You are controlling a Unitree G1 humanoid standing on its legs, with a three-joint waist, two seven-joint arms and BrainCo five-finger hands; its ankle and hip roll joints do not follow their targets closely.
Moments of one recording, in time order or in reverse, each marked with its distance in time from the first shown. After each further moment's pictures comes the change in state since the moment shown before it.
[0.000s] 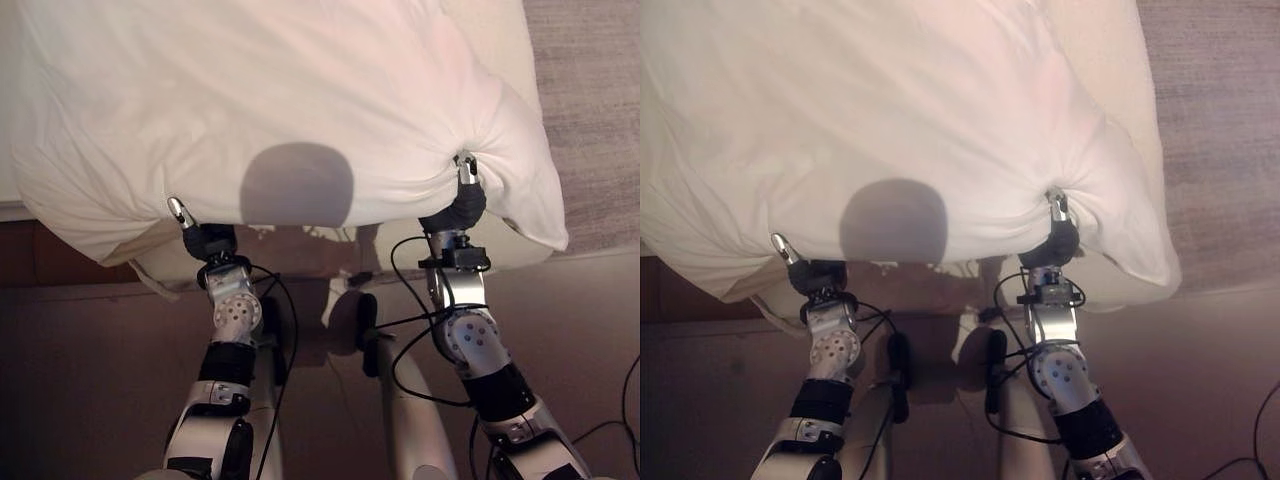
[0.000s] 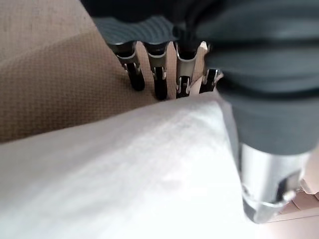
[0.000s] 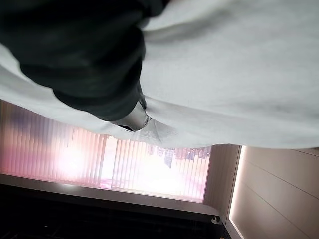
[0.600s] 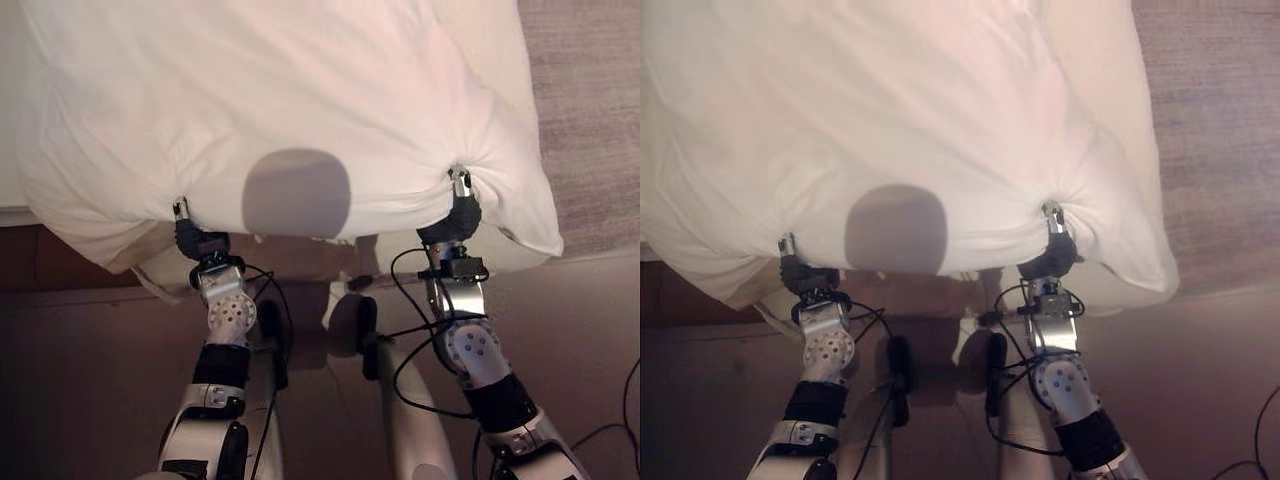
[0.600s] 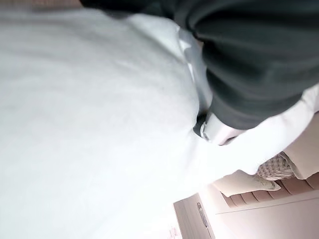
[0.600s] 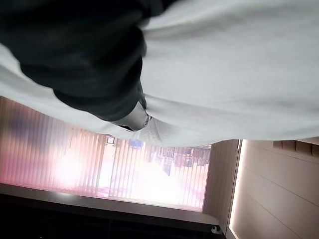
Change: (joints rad) left arm 0.034 0.029 -0.001 -0.036 0.011 -0.011 -0.001; right arm 0.073 0.003 0.021 0.006 -0.001 0.013 -0.003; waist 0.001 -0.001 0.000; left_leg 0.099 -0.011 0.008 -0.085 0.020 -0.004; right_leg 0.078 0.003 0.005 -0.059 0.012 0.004
